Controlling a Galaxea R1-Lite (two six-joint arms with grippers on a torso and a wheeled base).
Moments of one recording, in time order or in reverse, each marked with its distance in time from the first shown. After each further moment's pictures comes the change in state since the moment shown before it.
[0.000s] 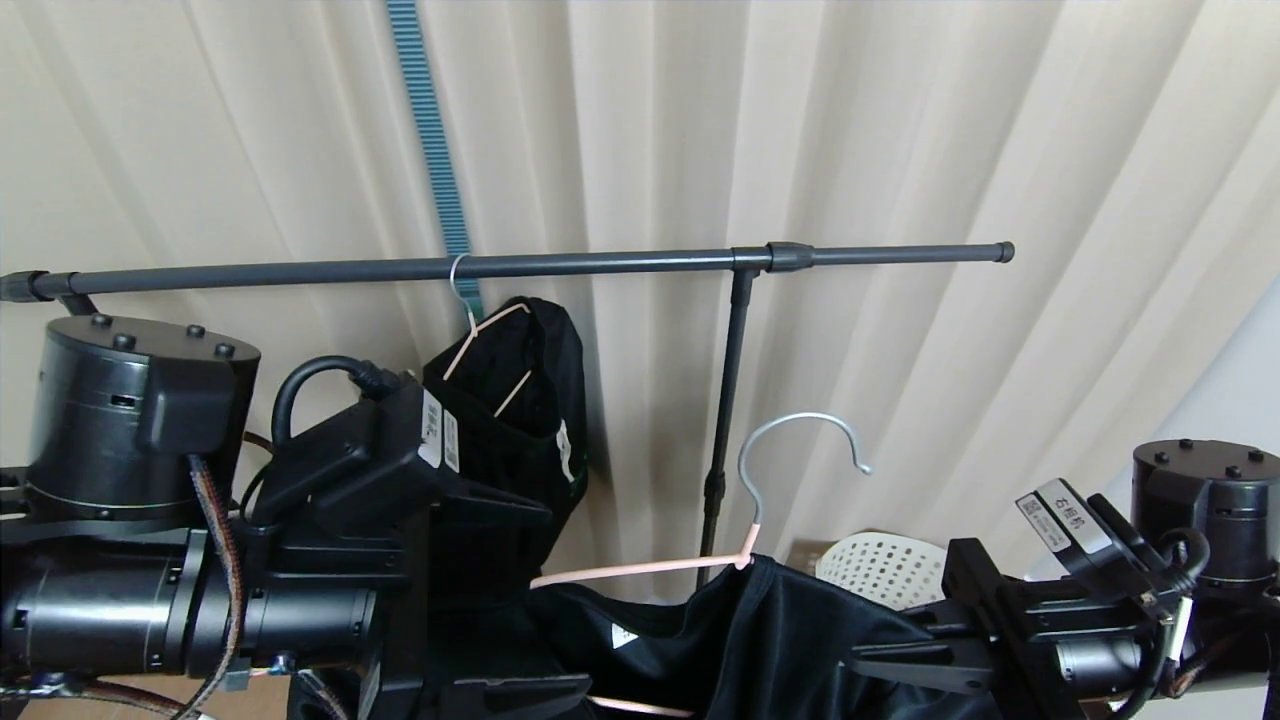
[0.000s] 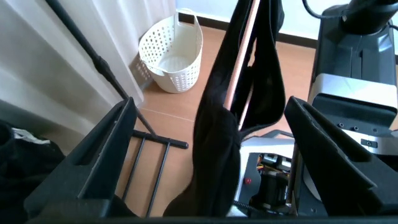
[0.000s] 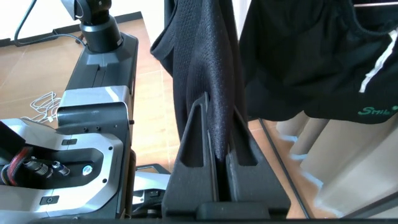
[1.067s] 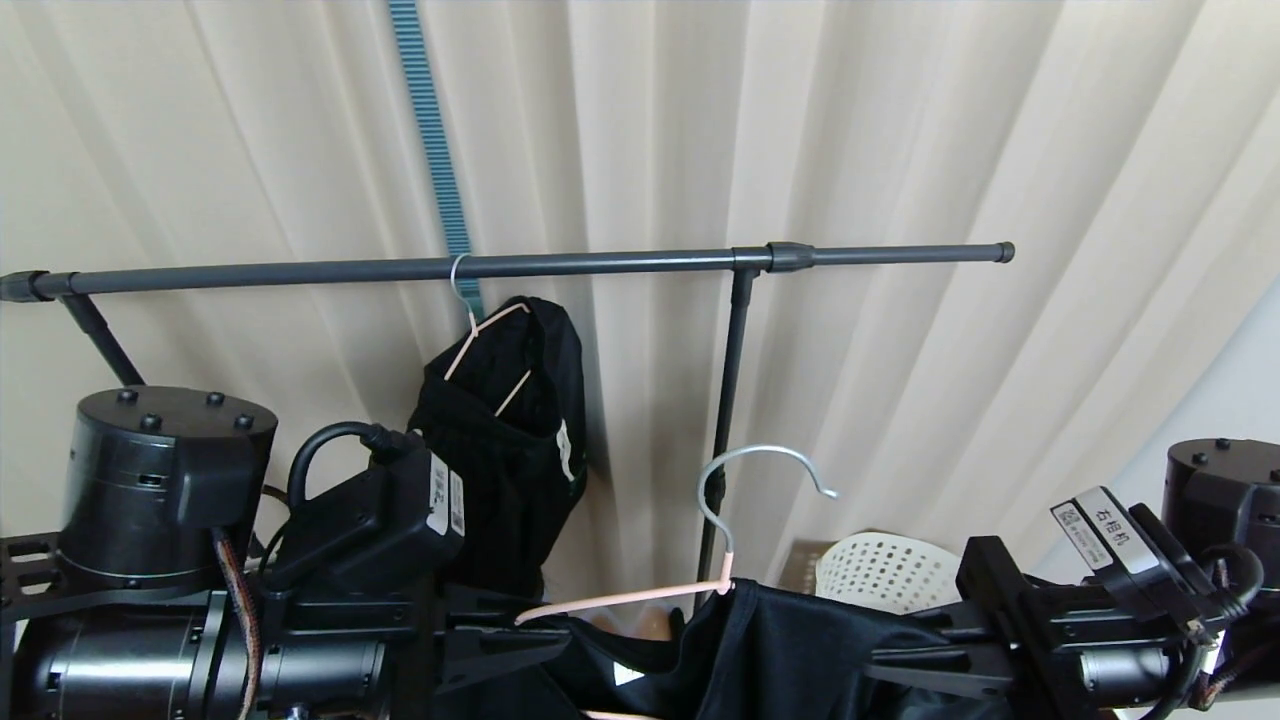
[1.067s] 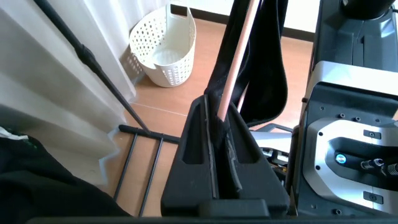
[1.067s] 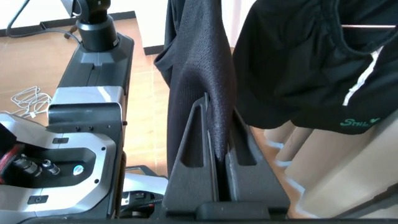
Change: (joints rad) left arm 0.003 0.009 0.137 -0.139 0.005 -0.008; right arm 0.000 -0.053 0.014 -0.001 -0.019 -0.045
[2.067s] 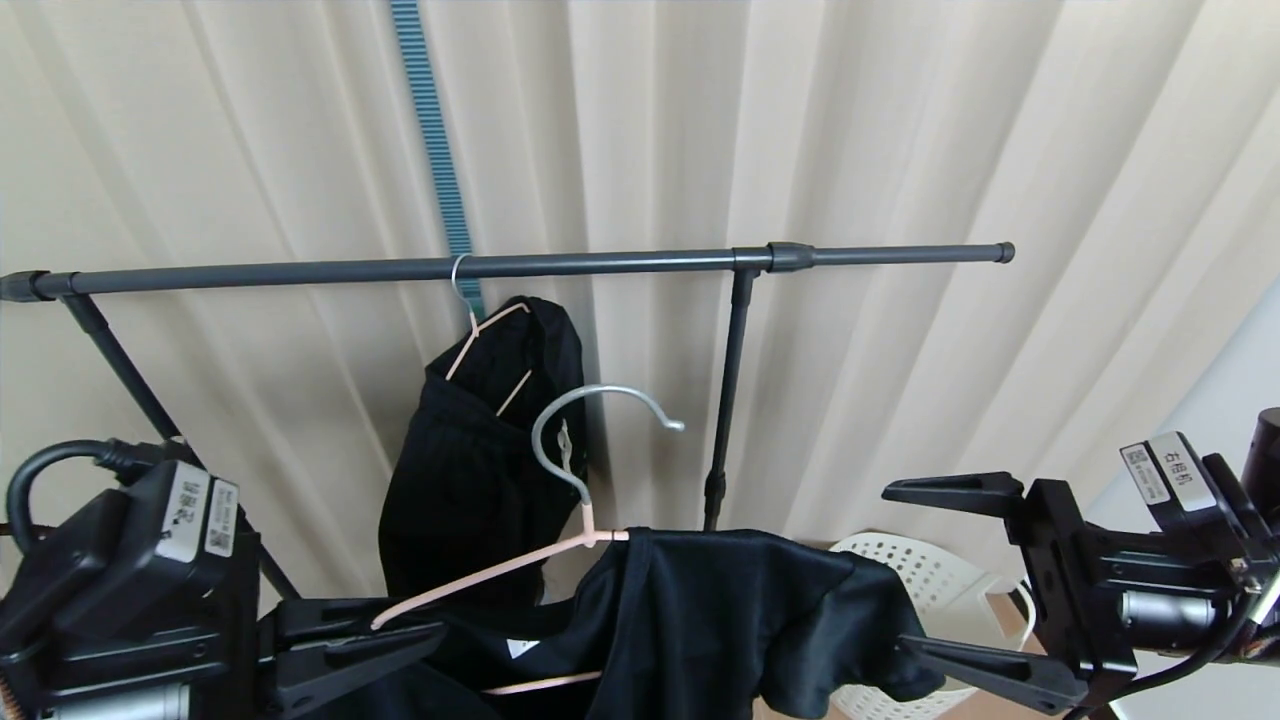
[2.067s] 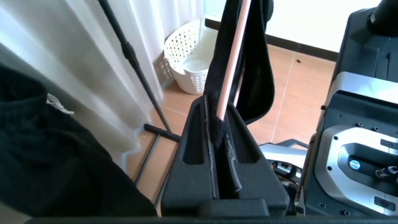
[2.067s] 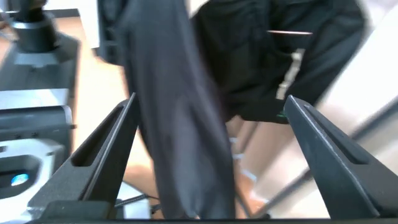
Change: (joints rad) left arm 0.145 -0.271 0.134 0.003 0.001 -0.024; right arm -0.136 -0.064 -0.024 -0.001 -0.064 -0.035
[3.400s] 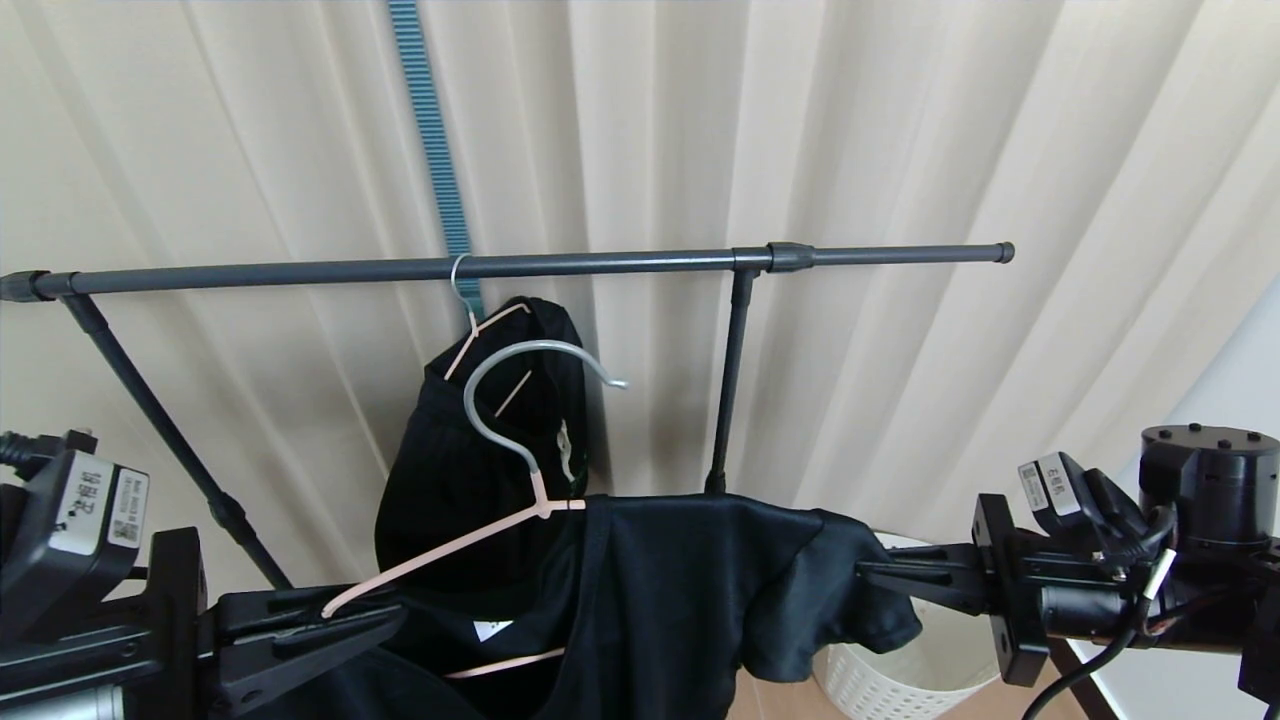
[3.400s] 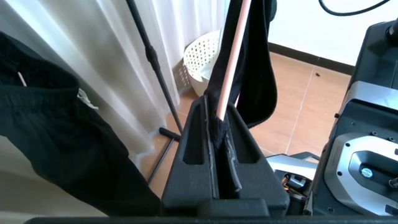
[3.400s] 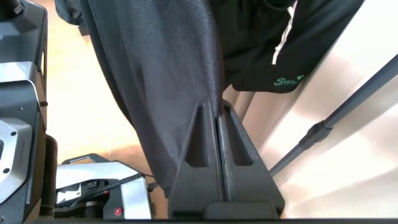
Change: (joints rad) left arm 0.058 -0.070 0.010 -0.003 0.001 -0.021; right arm -0.035 0.181 -0.020 0.000 -0.021 -0.101
